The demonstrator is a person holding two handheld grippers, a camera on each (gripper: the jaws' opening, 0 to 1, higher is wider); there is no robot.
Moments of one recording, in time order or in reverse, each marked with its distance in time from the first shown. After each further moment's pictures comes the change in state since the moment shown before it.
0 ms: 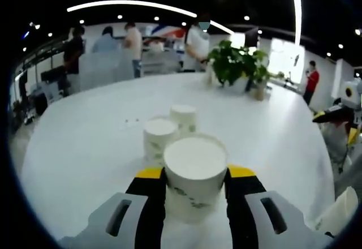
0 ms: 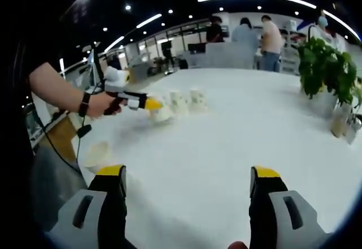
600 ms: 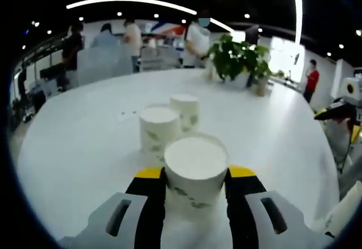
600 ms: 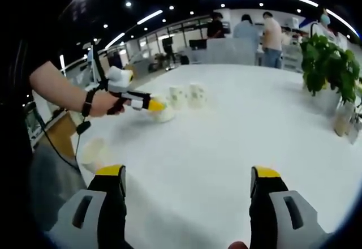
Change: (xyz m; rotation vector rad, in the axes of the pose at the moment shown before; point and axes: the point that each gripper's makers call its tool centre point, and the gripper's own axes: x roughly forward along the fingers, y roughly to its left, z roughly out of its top) left arm 0.019 0.003 -0.017 -0.014 0.018 -0.011; right arm 0.009 -0.004 -0.006 -0.004 0.032 0.010
